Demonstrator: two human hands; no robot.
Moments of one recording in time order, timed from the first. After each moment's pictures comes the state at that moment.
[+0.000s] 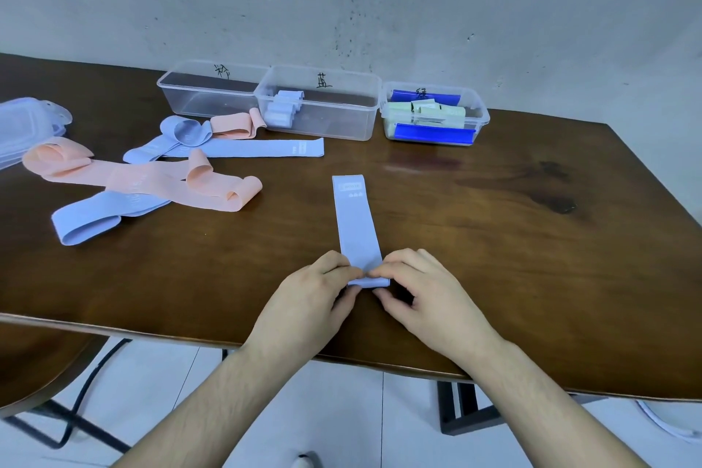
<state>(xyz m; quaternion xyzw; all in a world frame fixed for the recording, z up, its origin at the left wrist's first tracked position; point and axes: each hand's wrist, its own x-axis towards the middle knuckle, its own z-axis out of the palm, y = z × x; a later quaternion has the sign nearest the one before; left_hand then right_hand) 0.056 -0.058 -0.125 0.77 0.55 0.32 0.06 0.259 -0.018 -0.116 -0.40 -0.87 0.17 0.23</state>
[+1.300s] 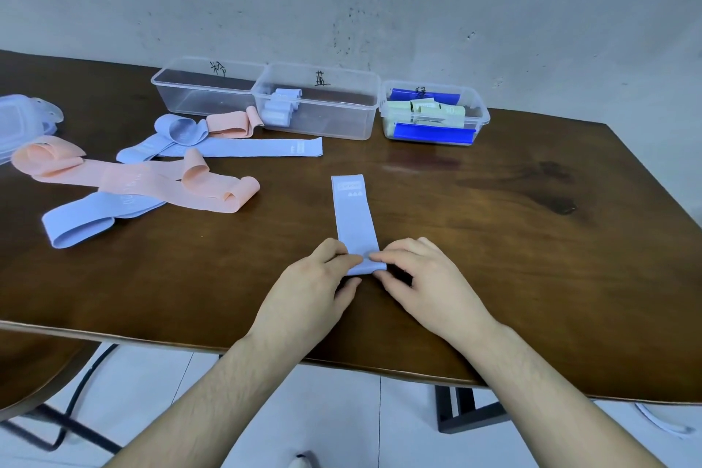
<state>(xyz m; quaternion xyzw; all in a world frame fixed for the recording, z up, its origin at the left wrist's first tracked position) 0.055 -0.043 -0.122 0.76 0.58 0.29 0.07 0.252 0.004 -0.117 -0.45 -0.85 0.16 0.22</state>
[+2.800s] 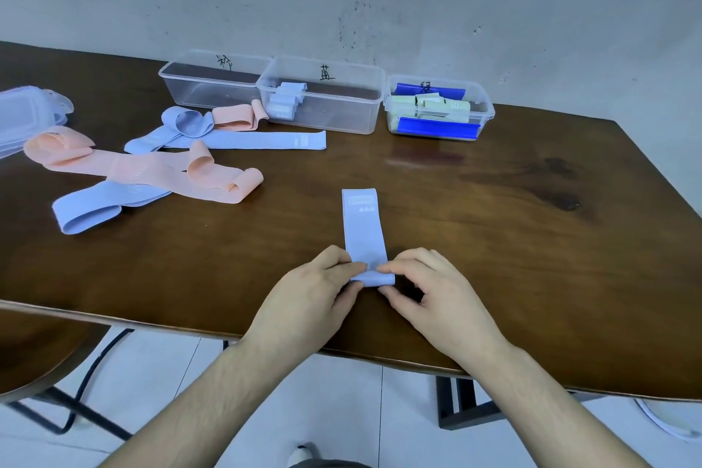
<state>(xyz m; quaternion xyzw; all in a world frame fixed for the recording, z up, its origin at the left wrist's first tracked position) 0.059 -0.064 -0.120 0.76 0.57 0.30 0.06 0.266 -0.025 -0.118 -0.44 -0.84 0.18 0.25</state>
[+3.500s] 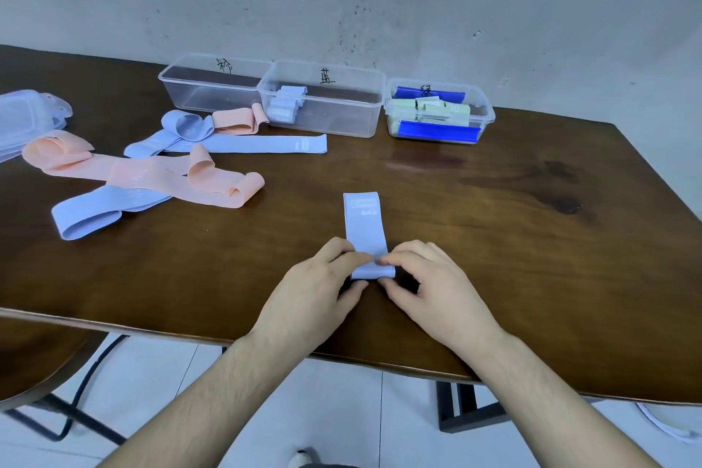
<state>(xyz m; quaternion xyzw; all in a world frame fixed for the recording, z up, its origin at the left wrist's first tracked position) 0.057 -0.052 -0.117 0.77 0.56 0.30 0.08 0.257 -0.010 -0.117 -0.44 -0.85 0.15 0.24</state>
